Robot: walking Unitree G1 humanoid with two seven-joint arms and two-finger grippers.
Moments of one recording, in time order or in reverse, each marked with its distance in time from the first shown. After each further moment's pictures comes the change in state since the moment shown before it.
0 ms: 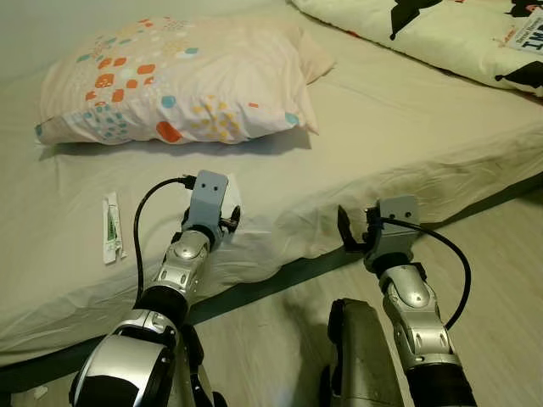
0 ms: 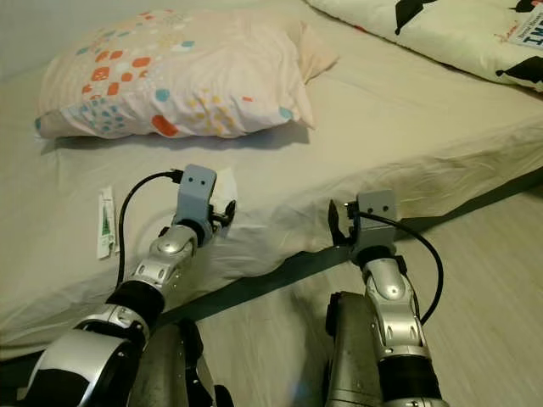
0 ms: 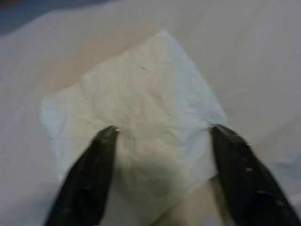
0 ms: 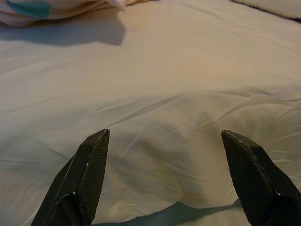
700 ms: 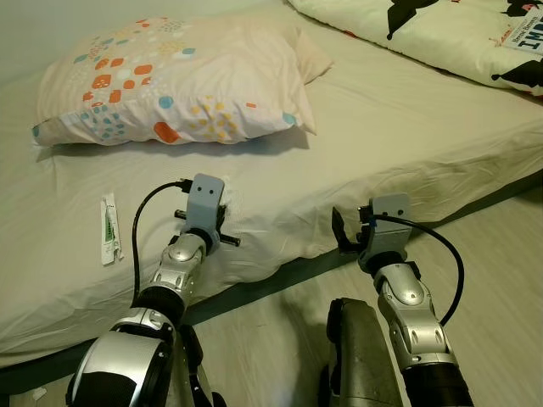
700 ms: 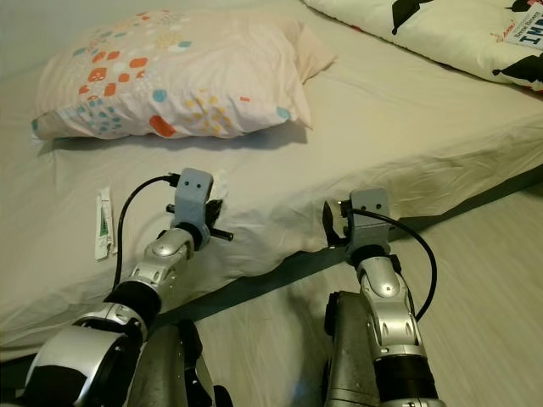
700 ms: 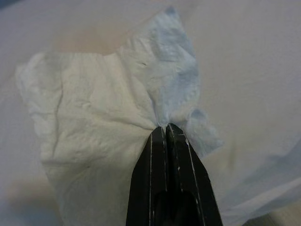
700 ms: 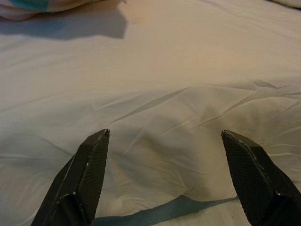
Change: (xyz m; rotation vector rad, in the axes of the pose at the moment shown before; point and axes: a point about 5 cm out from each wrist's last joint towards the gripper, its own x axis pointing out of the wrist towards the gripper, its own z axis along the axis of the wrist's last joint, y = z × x) left arm -0.001 0.007 -0.002 -0.074 -0.022 -0.060; right arm 0.002 0.008 0.003 0.014 0.031 0.011
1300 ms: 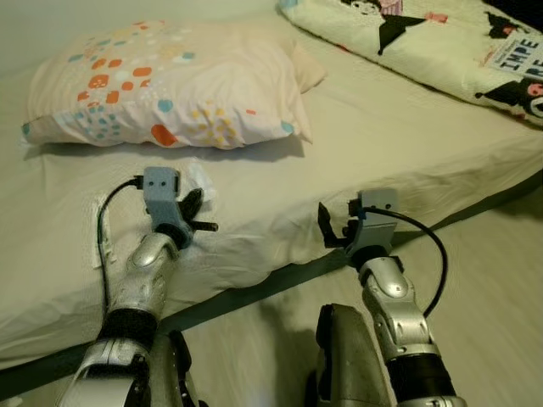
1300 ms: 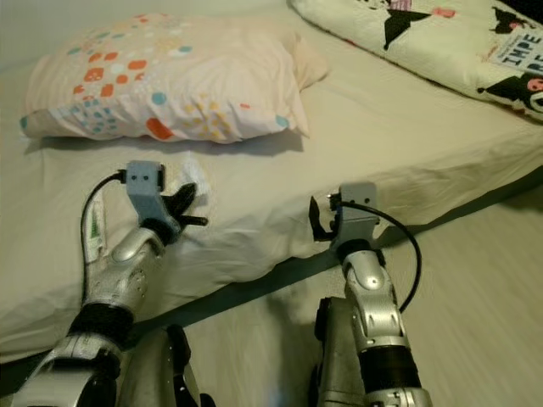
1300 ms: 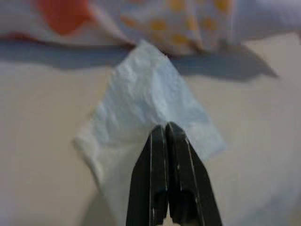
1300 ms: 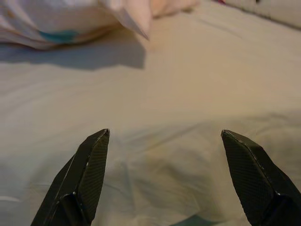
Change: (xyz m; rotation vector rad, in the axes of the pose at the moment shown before) left arm -0.052 0.049 0.017 -0.184 -0.257 0.137; right arm 0.008 0.029 0.002 0.068 -0.010 0.095
